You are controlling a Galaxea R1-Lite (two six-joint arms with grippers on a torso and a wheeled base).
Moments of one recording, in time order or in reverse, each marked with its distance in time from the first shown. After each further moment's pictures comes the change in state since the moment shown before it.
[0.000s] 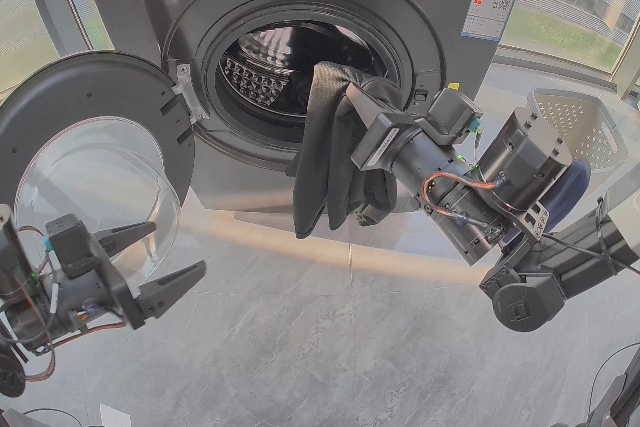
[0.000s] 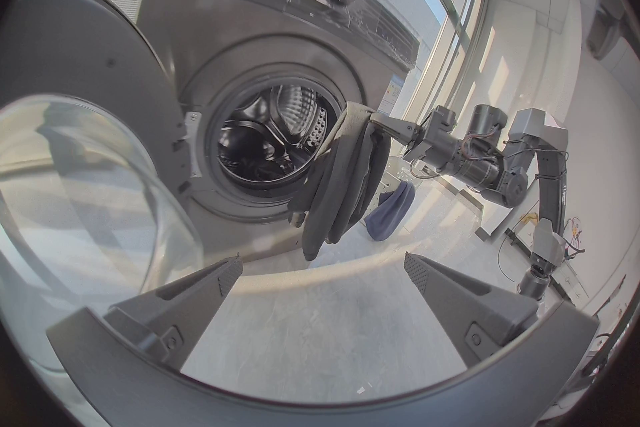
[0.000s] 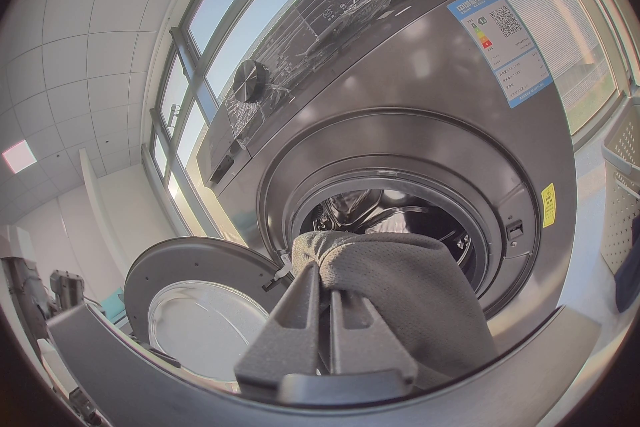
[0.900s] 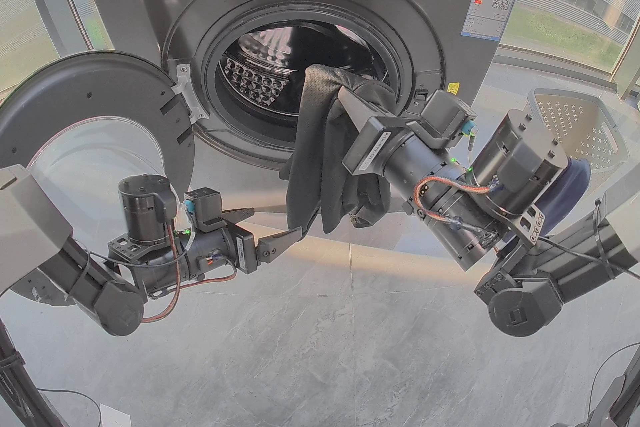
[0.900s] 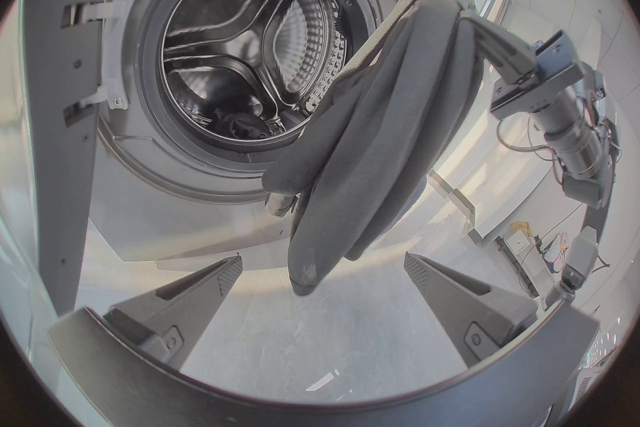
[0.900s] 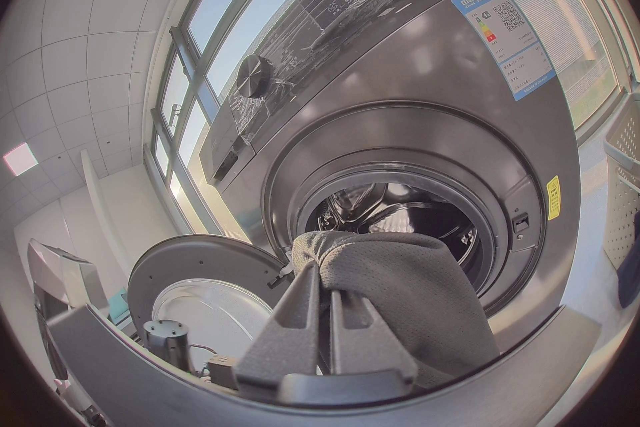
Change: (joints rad) left arm -0.075 0.694 -0.366 -0.244 -0.011 -0.084; right arm 0.021 0.007 -0.008 0.010 -0.007 0.003
